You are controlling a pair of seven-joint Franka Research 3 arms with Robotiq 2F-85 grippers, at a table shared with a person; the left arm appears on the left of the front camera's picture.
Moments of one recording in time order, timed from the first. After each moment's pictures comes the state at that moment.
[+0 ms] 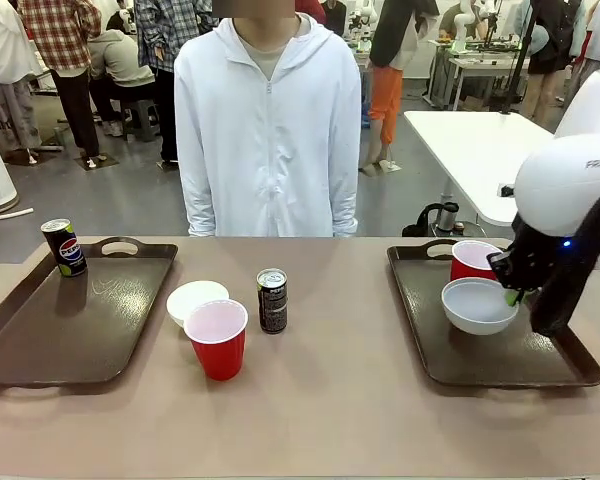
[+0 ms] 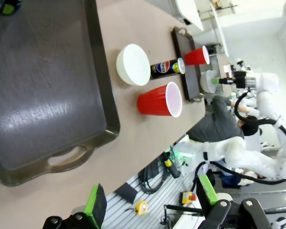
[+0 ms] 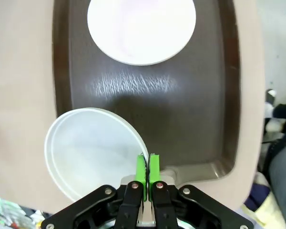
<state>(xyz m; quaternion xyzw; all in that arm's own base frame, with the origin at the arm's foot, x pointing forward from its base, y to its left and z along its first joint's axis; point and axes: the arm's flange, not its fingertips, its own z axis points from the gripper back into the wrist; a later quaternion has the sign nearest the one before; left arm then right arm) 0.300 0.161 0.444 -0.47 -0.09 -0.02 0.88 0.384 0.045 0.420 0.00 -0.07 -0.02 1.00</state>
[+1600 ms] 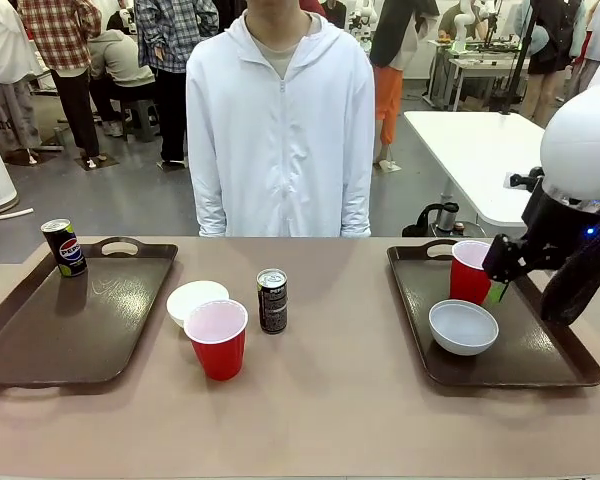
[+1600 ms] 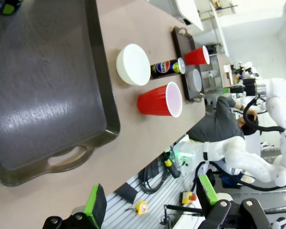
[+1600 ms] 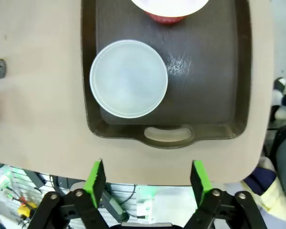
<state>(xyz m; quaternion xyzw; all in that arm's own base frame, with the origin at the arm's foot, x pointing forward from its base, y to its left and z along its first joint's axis) 0.300 0.160 0.444 -0.47 -0.09 -0.02 0.88 0.338 0.058 0.473 0.02 -0.04 -0.01 1.00</state>
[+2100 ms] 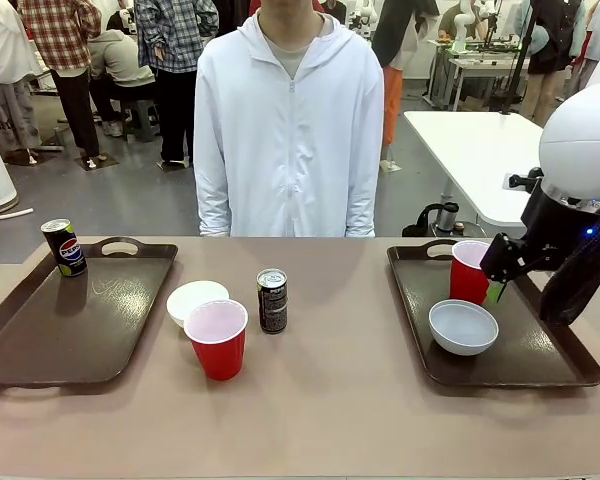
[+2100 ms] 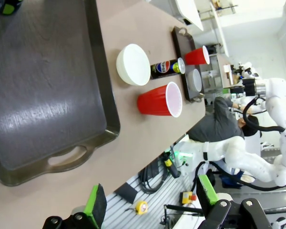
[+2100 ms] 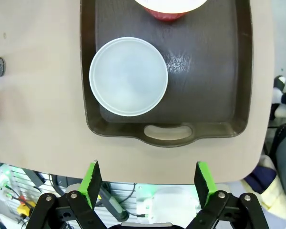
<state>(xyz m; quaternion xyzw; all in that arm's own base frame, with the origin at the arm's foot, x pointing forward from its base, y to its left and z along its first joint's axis) 0.300 0.160 0.444 -0.47 -0.09 -0.02 0.88 0.339 0.058 0.467 0.02 -0.03 -0.01 1.00</state>
